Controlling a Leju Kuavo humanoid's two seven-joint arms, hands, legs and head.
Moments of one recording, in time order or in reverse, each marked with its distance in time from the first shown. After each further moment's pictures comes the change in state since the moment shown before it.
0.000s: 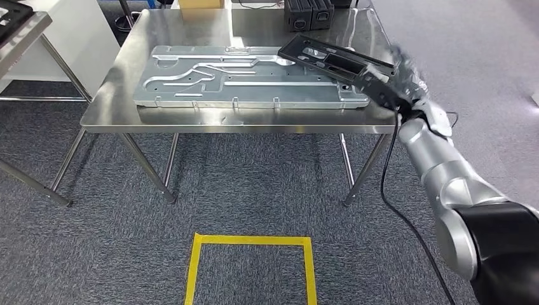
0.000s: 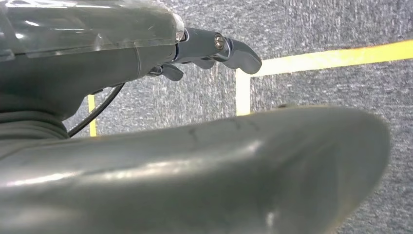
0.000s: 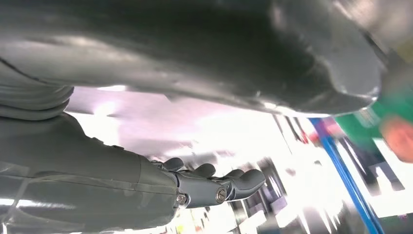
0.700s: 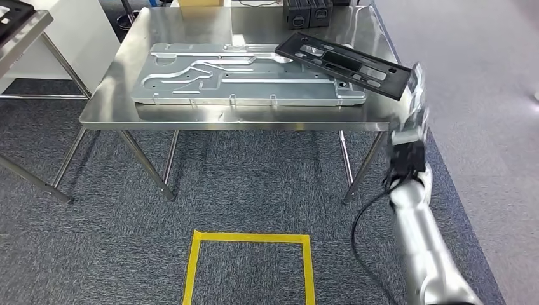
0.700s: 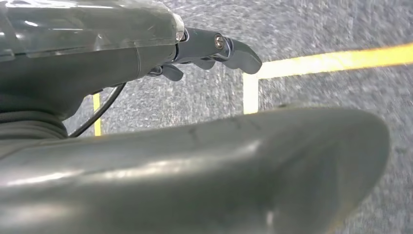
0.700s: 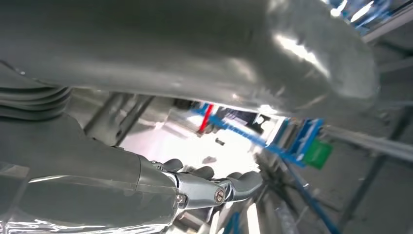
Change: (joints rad) left arm 0.001 0.032 0.003 0.000 -0.001 -0.014 0.003; right arm 0.668 0.113 -0.176 -0.913 -0.473 0.008 -0.297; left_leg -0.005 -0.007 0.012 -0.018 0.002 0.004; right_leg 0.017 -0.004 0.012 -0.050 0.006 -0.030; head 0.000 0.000
